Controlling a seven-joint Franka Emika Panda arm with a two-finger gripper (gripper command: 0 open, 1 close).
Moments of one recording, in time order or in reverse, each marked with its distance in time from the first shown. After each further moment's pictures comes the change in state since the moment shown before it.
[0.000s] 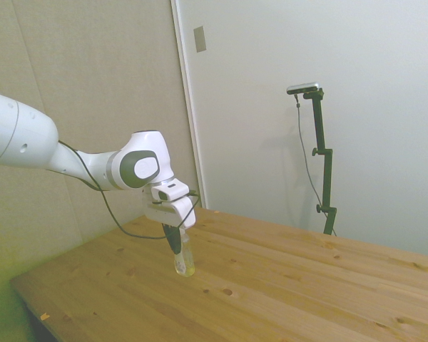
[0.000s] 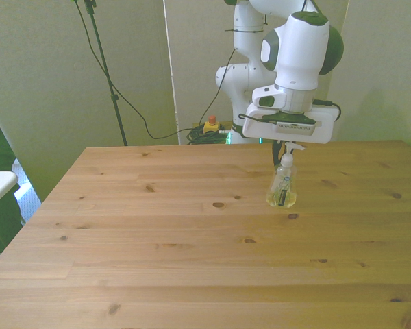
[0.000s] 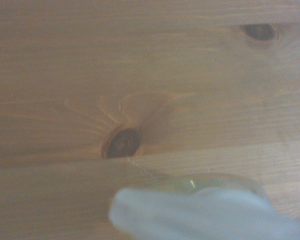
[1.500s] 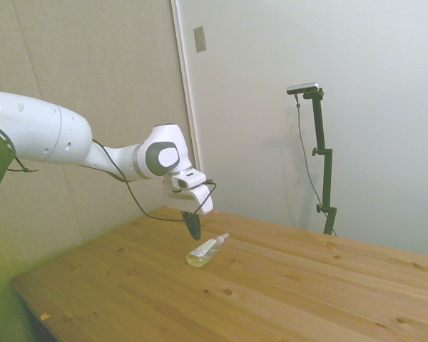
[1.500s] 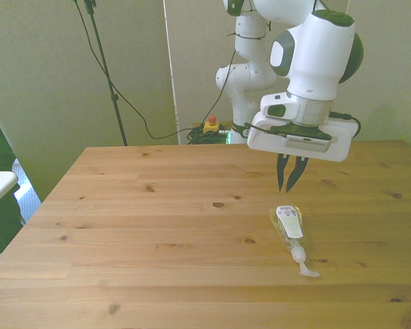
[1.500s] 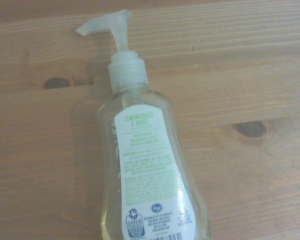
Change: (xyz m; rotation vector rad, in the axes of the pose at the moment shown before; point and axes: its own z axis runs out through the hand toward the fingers) arm 0.034 -0.049 -0.006 -0.013 0.040 0.045
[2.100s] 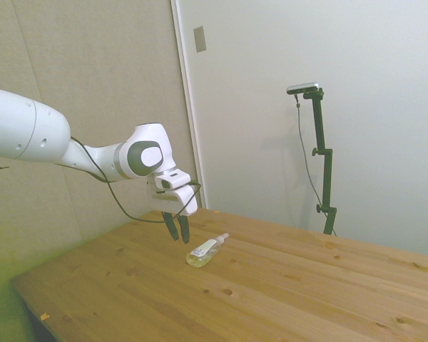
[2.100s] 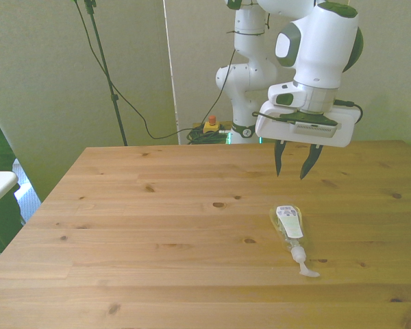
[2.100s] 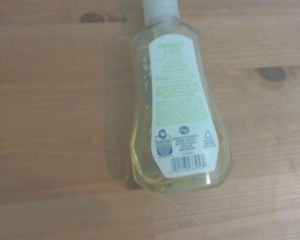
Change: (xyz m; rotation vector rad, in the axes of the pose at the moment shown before) arm -0.040 0.020 -0.012 -0.004 -0.010 -0.044
